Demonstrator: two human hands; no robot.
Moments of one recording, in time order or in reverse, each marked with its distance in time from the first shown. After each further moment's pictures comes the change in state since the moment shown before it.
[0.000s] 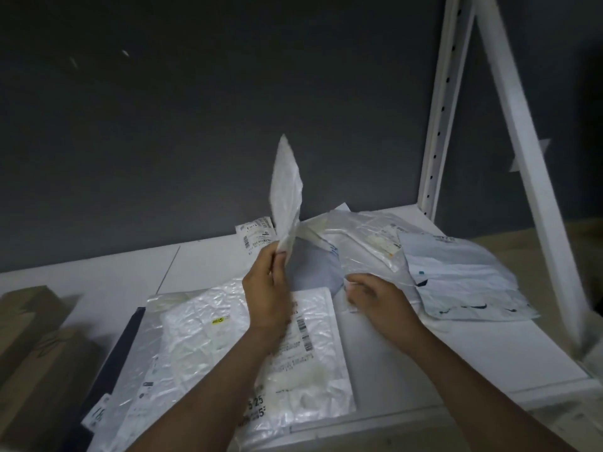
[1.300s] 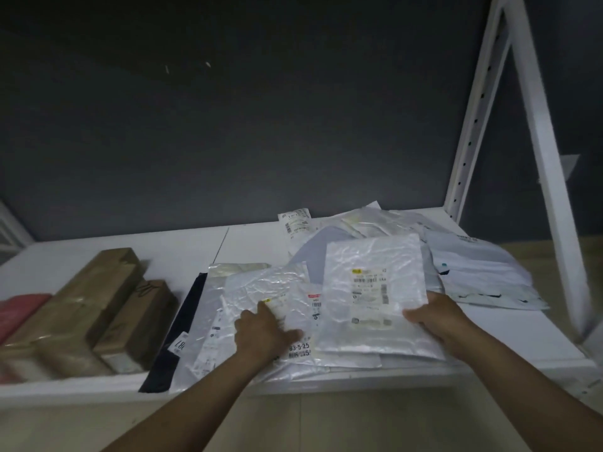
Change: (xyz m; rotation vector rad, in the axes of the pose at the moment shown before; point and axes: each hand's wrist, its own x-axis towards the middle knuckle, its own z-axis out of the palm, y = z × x) left_hand -0.064 -0.019 -0.124 0.951 -0.578 -0.552; right_hand -0.068 -0.020 -0.022 0.166 0.020 0.412
